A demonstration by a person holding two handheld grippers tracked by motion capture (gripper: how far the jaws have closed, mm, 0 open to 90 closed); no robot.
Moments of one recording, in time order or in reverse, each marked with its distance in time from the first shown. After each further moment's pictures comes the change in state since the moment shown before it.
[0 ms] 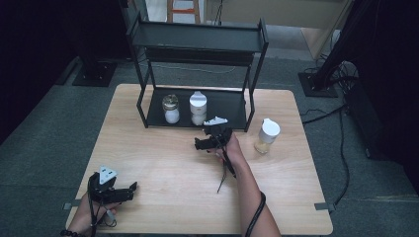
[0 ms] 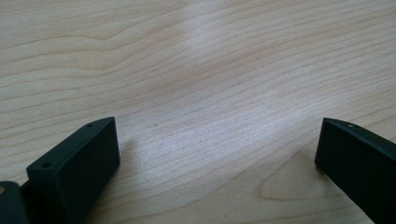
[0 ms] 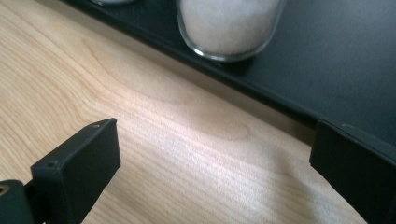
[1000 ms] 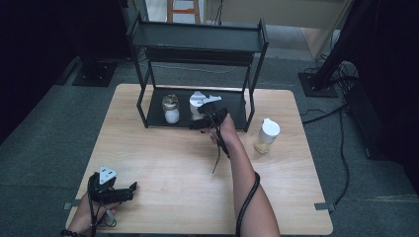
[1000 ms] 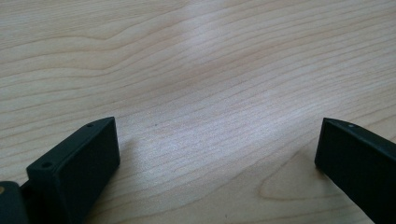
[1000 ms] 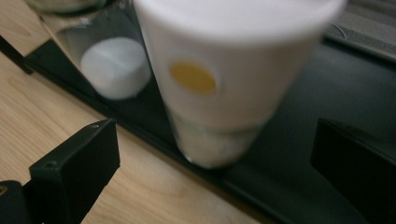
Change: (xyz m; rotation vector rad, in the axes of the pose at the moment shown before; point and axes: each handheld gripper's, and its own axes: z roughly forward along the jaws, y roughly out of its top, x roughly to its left) left arm 0.000 0.000 0.000 -0.001 -0.001 0.001; right arm 0.000 0.069 -0.007 -0.023 -0.027 0.001
